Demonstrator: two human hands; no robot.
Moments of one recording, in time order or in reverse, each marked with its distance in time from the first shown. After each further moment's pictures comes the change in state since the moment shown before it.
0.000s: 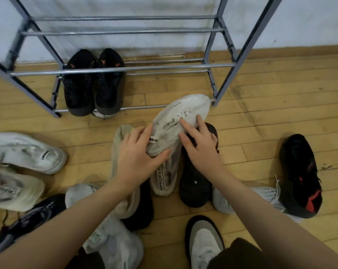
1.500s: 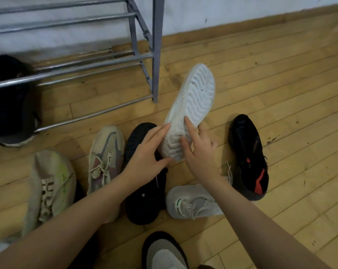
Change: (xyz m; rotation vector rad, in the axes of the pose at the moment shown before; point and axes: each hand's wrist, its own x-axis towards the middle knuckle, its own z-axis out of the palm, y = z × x) left_hand 0.052 0.098 0.130 -0.530 -0.447 0.267; right_hand -0.023 0.128 -0.063 -0.147 0.313 0.178
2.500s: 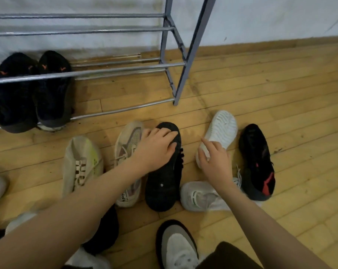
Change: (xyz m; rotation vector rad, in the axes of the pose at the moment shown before) left_hand -0.015 0.000 -0.045 0.656 -0.115 -0.082; right_hand -0.027 -0.022 -0.010 -0.219 -0.151 0.124
